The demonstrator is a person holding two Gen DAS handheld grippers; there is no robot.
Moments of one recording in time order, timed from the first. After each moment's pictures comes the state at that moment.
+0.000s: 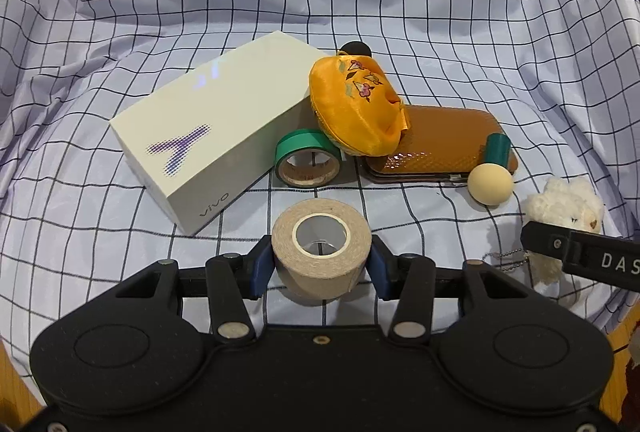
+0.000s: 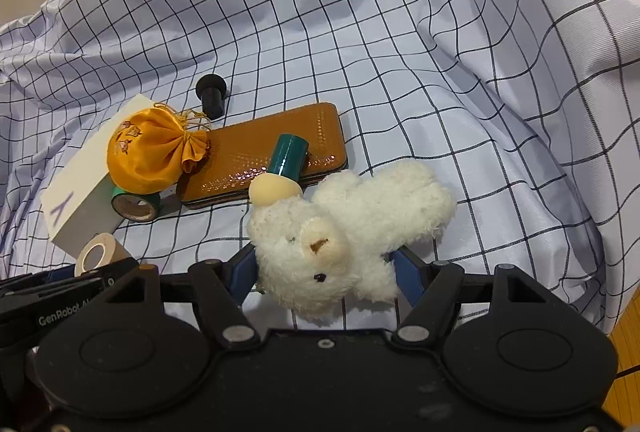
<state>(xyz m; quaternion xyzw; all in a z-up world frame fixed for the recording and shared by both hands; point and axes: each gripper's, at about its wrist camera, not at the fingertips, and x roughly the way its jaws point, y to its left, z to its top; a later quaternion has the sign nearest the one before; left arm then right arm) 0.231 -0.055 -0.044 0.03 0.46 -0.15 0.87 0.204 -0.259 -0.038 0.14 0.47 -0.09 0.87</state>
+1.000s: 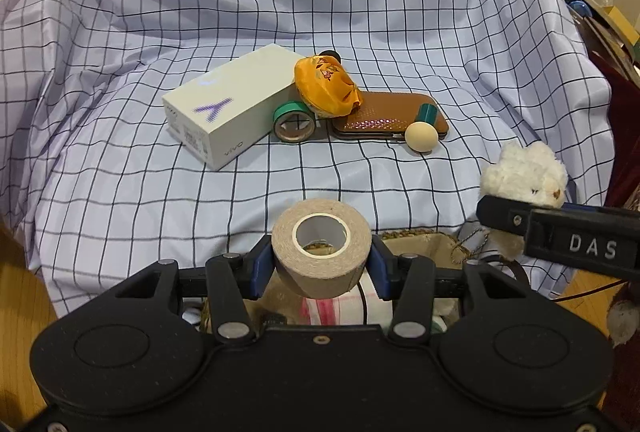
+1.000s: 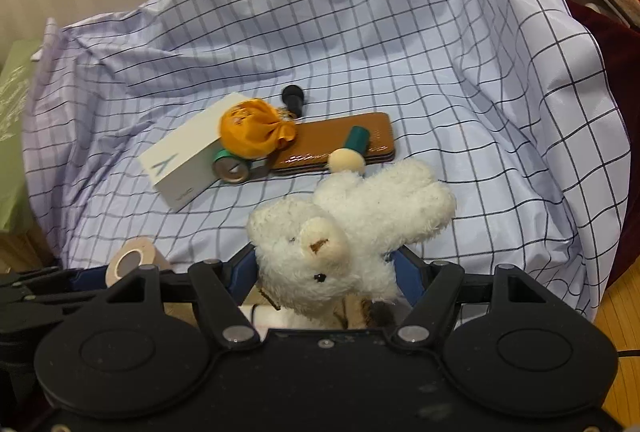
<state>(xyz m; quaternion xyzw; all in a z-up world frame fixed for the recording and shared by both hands) 0.124 -0.029 0.004 0.03 0.43 -0.17 0.89 0.101 -0.231 0.019 0.11 0.42 -0.01 0.90</state>
